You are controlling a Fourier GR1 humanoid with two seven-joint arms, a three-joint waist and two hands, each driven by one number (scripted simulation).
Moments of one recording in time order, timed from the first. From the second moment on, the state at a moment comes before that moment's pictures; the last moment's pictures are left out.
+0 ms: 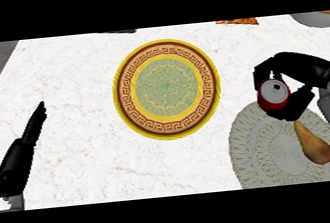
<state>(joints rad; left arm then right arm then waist) 0.03 0.33 0.03 -1.51 -0.15 0.01 -0.14 -0.53 -0.53 0.14 -1.29 0.53 0.67 -0.03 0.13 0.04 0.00</state>
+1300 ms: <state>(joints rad) -0.01 0.31 0.03 -1.47 -0.17 0.03 -0.12 -1.11 -0.50 -0.03 -0.62 0.55 0.28 -0.82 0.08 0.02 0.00</state>
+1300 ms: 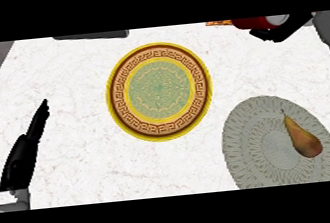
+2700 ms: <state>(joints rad) 0.04 0.31 0.09 -1.47 -0.18 0.01 -0.14 -1.25 -0.01 0.23 -0.46 0.56 0.30 -0.55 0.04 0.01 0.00</state>
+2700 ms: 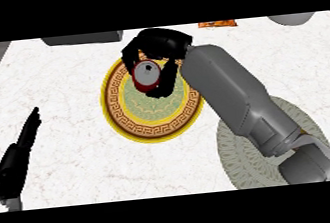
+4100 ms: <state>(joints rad) 0.04 0.28 0.08 -1.48 -0.20 0.00 -0.15 -1.26 -0.17 -0.02 -0.26 -0.01 0.32 -0.45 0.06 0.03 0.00</state>
